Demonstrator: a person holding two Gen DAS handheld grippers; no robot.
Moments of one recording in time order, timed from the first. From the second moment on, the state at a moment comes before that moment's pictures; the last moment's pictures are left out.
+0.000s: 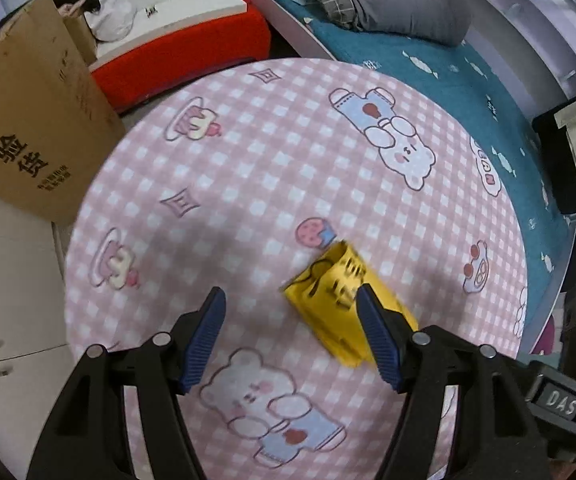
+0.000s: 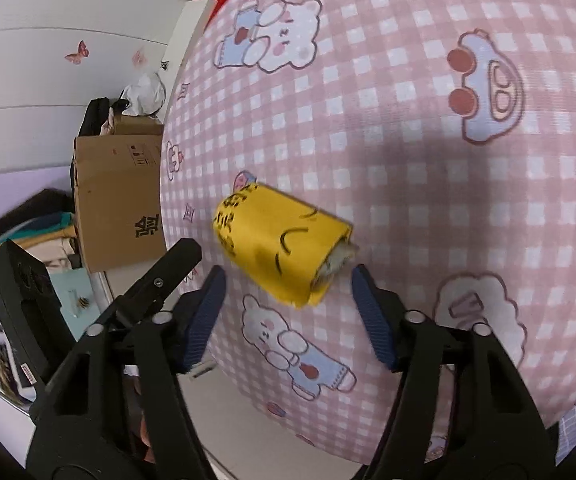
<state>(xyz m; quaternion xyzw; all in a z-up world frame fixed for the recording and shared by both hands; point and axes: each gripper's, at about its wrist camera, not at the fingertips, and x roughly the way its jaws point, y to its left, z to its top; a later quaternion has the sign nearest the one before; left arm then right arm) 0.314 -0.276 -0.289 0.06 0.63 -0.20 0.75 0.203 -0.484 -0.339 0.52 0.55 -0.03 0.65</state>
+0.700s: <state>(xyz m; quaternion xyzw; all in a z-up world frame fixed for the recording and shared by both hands) 0.327 -0.279 -0.308 -0.01 0.66 -0.23 0.72 0.243 -0.481 -0.333 0.43 0.58 0.00 0.69</state>
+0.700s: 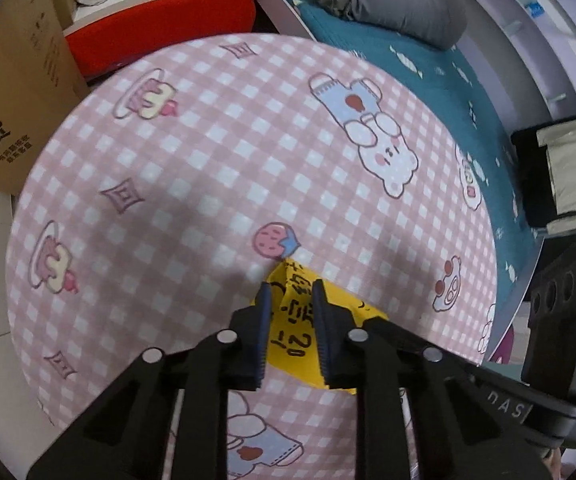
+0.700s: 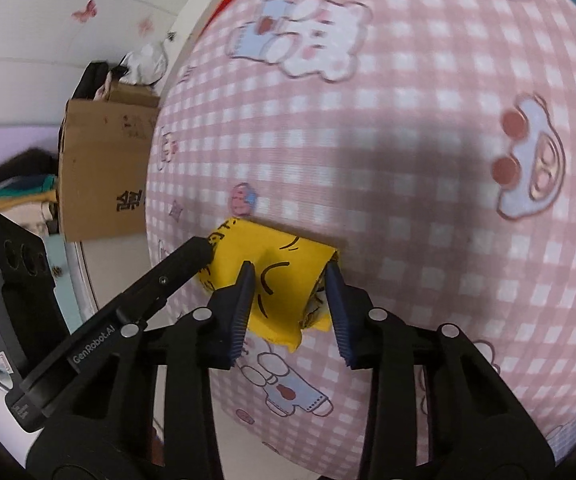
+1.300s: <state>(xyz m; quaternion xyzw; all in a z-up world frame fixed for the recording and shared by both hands) 0.291 -0.080 -0.263 -0.15 0.61 -0.14 0.77 0.284 -0.291 -0.293 0.32 0.61 0.12 0.72</state>
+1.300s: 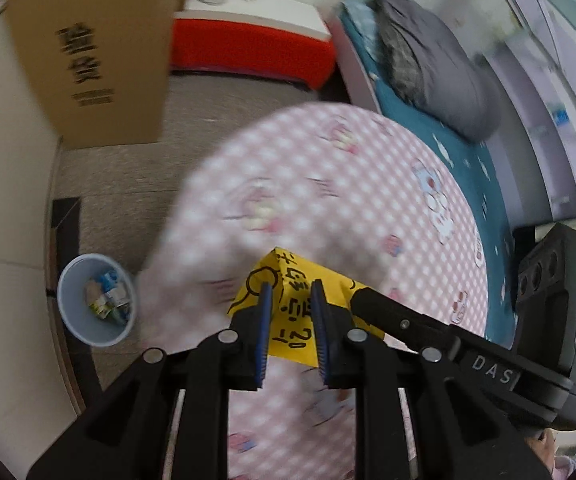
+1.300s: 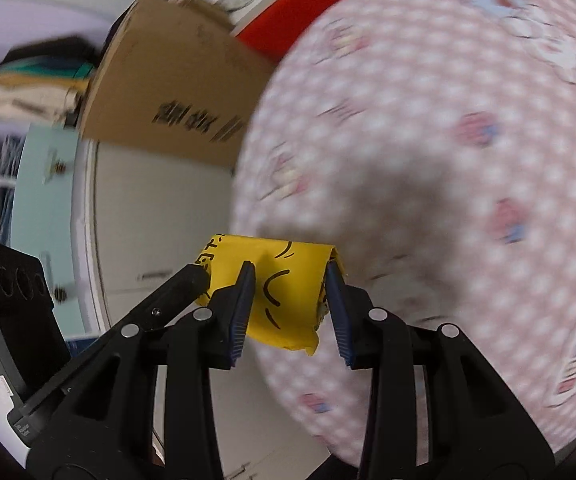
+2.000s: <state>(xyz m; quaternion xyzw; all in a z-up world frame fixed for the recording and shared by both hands) 0.201 0.200 -0.247 -0.26 0.56 0.02 0.79 0.257 -0.024 -0.272 0.19 0.63 0.26 0.70</state>
